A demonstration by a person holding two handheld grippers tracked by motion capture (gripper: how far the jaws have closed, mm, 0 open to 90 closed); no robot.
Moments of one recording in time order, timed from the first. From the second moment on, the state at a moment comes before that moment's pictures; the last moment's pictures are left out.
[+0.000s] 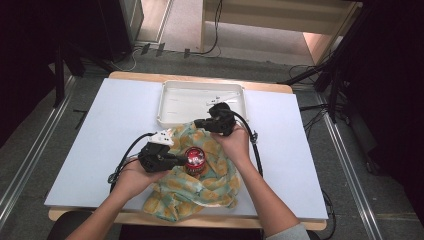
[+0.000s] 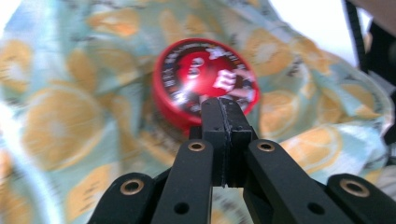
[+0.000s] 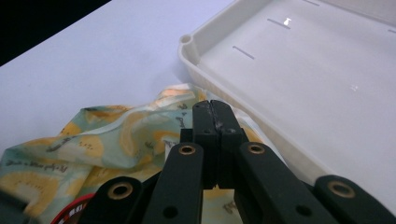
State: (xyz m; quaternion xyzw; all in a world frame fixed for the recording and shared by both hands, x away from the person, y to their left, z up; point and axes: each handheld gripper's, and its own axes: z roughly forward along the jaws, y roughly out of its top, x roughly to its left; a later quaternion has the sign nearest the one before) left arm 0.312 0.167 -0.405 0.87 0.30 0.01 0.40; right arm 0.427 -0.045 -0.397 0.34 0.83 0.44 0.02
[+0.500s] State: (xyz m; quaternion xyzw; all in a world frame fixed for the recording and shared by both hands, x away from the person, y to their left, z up) left arm 0.289 0.155 -0.430 0.88 0.27 -0.02 0.38; right arm 0.431 -0.035 -0.439 0.35 0.85 0.41 0.01
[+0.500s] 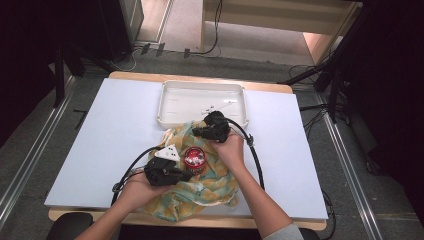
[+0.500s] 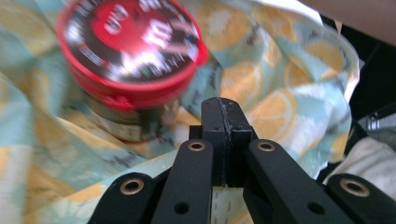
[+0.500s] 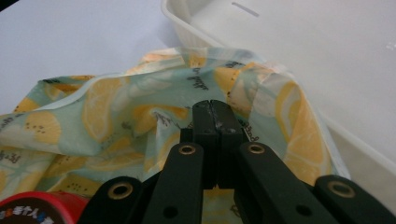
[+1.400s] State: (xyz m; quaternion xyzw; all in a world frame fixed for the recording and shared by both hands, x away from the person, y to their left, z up) left arm 0.277 0.161 -0.467 0.89 0.27 -0.06 0.36; right arm 0.432 -0.023 -0.483 0.34 0.84 0.43 0.02
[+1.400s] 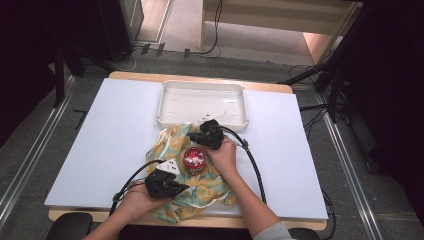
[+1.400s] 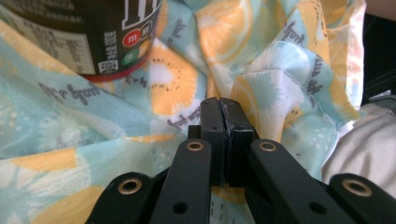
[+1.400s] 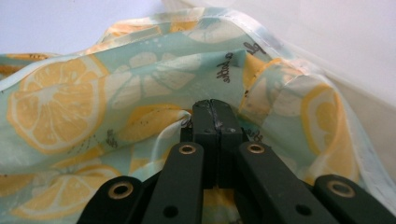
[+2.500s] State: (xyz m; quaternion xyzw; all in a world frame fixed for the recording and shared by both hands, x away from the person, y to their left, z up) left arm 0.282 0.180 -0.425 0.87 0.29 -0.04 0.39; right arm 0.415 -0.067 -0.433 0.33 0.84 0.43 0.00
